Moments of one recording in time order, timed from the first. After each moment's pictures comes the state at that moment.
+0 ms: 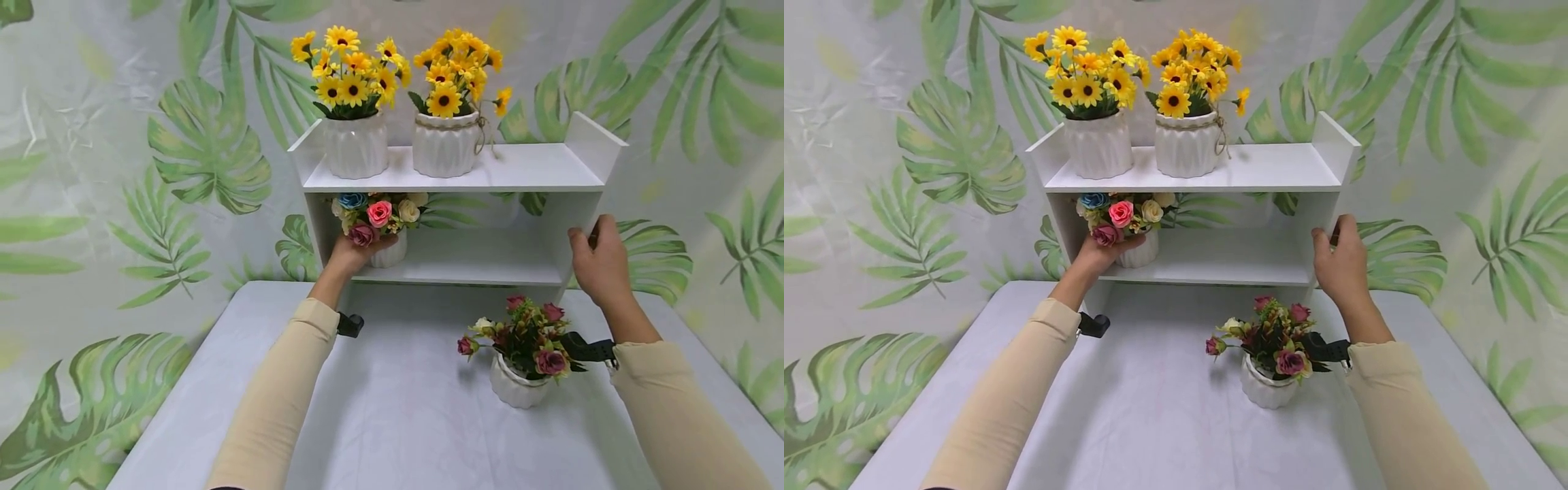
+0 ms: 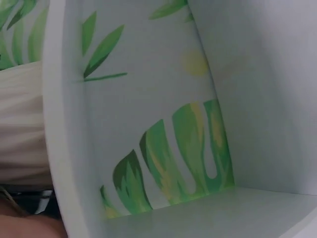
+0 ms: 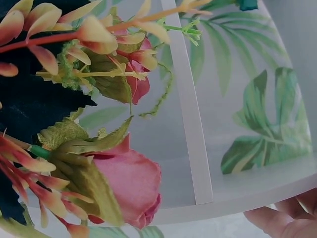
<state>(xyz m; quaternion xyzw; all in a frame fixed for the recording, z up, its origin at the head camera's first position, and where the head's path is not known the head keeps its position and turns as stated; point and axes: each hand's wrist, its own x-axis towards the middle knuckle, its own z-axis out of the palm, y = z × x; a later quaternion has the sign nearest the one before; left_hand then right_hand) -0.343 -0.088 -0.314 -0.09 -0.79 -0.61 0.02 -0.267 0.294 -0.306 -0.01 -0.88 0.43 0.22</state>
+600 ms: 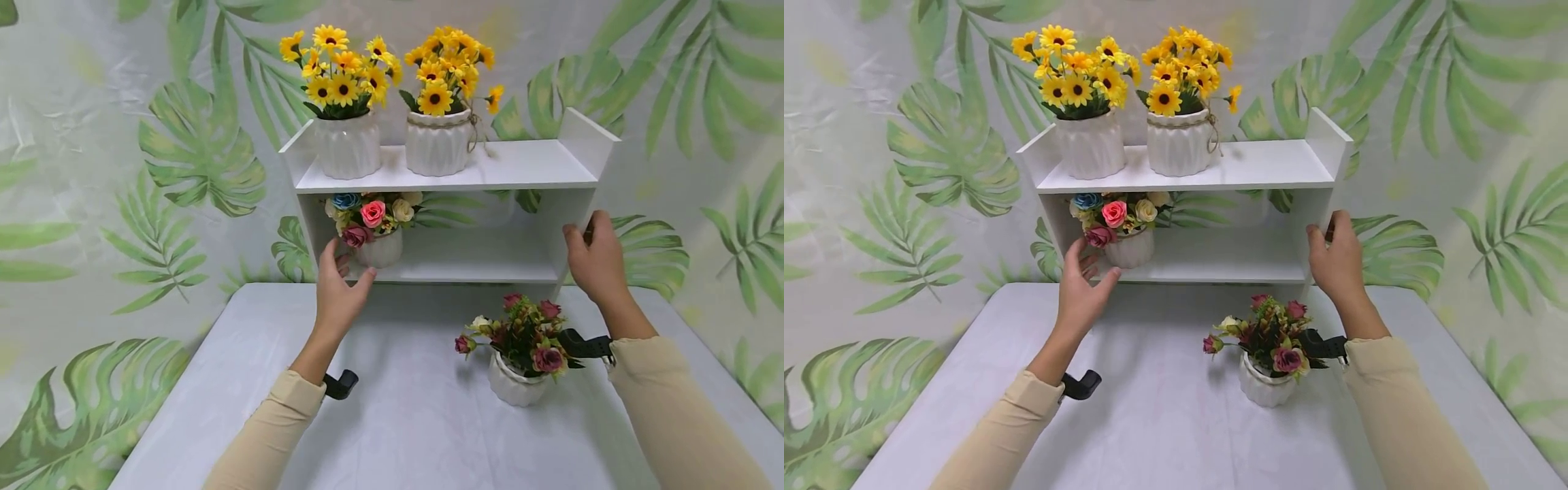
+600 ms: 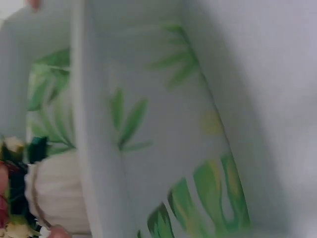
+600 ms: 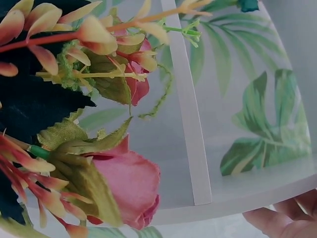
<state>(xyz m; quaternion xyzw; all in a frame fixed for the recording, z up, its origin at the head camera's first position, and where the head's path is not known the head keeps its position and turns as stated) -0.263 -0.085 -0.349 -0.09 -0.80 -0.55 0.21 -0.268 0.296 -0.308 -0.02 -0.88 0.42 0.22</state>
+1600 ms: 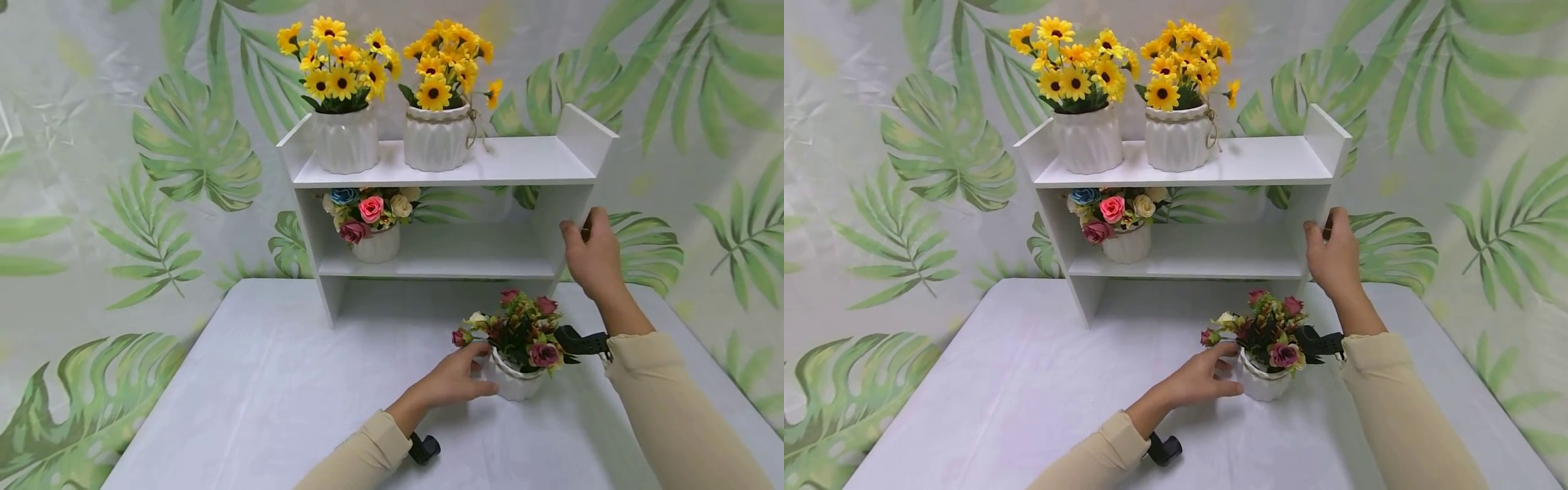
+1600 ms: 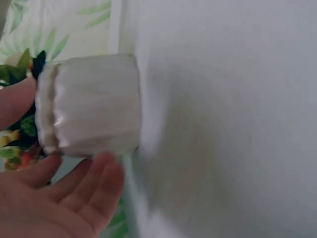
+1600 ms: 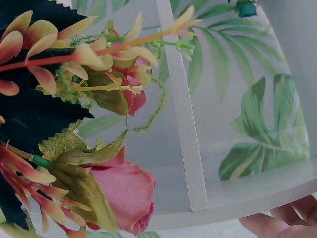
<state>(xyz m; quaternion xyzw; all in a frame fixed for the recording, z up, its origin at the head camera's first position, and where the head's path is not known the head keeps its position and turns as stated) -0.208 0.051 -0.446 -0.26 -0.82 -0.47 -0.20 -0.266 0.293 -0.303 -0.02 -0.87 0.44 0.20</state>
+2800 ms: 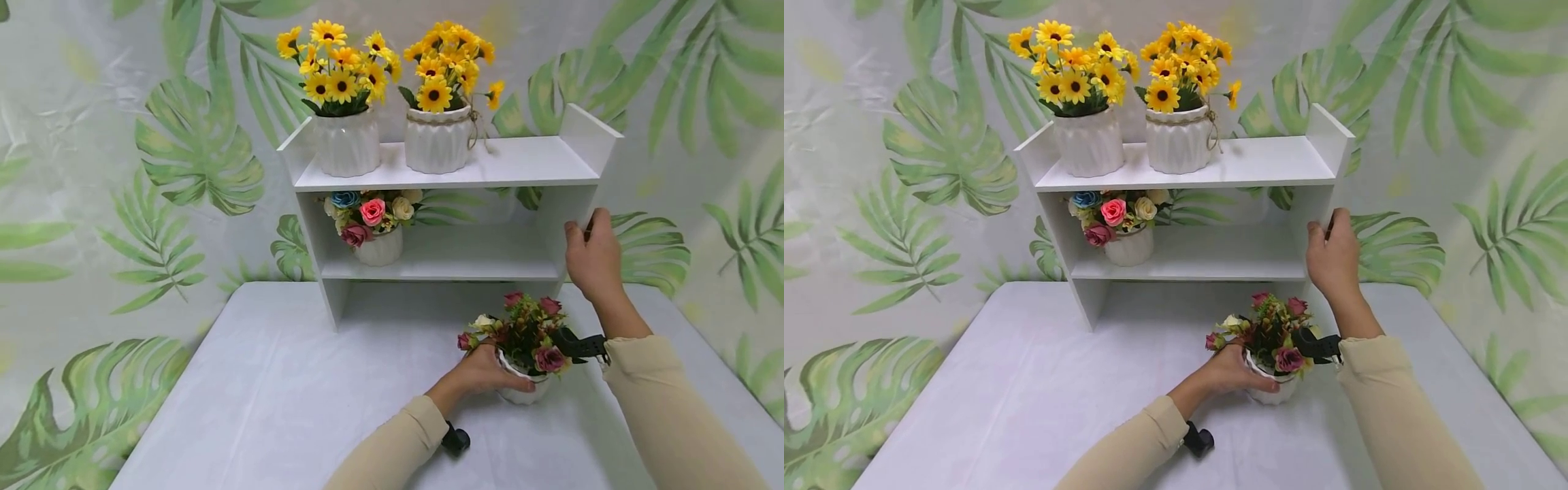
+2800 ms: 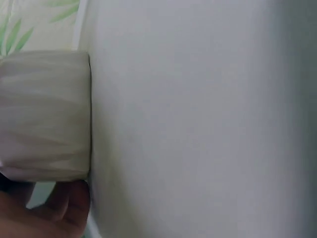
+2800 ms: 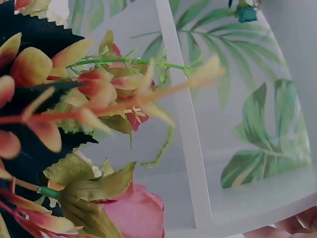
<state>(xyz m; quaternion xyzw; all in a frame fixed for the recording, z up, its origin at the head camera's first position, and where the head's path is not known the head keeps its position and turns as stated) -0.230 0.101 -0.465 -0.20 -0.76 -0.58 -0.22 -0.266 0.287 -0.308 -0.02 -0.87 0.43 0.24</state>
